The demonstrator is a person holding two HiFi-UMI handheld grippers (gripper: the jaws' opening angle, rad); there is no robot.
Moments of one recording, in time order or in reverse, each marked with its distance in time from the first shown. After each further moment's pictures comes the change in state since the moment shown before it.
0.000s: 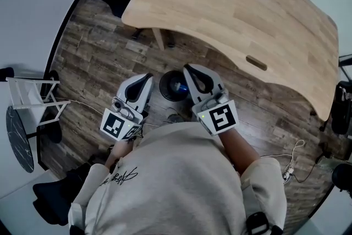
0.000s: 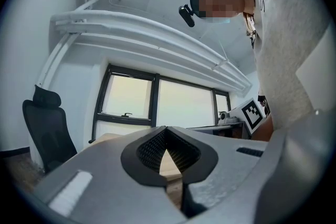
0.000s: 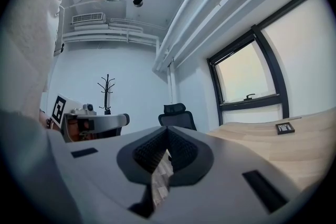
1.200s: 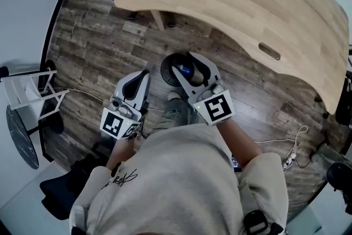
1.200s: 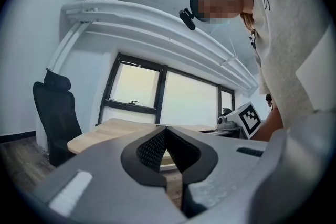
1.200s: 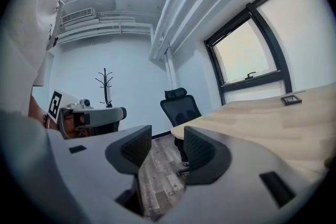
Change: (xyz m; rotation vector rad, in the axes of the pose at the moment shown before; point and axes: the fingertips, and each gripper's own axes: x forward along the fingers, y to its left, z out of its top) left arm -0.018 0.028 -0.070 -0.087 0.088 0.045; right arm 0.037 0.004 -0.089 0.101 0.117 0.027
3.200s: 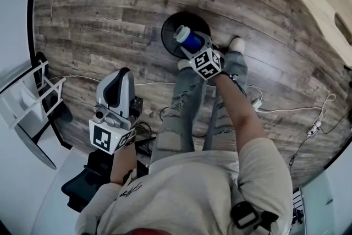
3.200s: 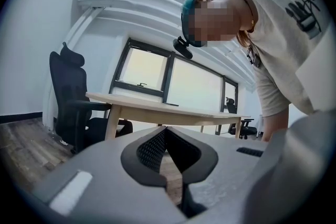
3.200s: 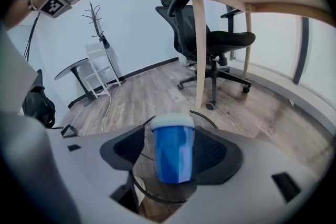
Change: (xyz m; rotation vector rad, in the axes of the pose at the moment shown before) left arm -0.024 0.053 -0.176 -0.060 0.083 0.035; right arm 0.061 -0.022 -0.545 0.047 0.665 0.048
